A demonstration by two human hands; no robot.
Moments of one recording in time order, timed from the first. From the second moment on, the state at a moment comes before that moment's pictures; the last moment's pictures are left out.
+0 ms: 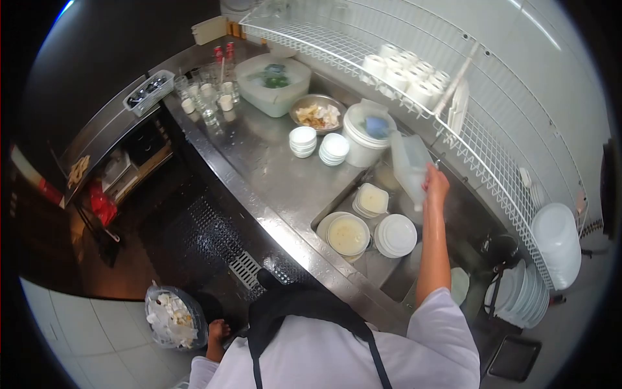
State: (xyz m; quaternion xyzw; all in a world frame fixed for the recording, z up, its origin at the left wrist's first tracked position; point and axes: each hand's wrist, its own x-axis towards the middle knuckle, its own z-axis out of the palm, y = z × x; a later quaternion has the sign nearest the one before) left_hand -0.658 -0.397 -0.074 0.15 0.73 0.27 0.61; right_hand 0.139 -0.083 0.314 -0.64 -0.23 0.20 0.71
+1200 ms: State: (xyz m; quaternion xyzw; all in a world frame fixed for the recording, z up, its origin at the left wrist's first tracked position) left_hand -0.616 -0.256 -0.060 0.40 0.69 0.24 0.55; right_hand 0.192 -0.485 0.002 -0.97 -0.23 -0.02 -0.01
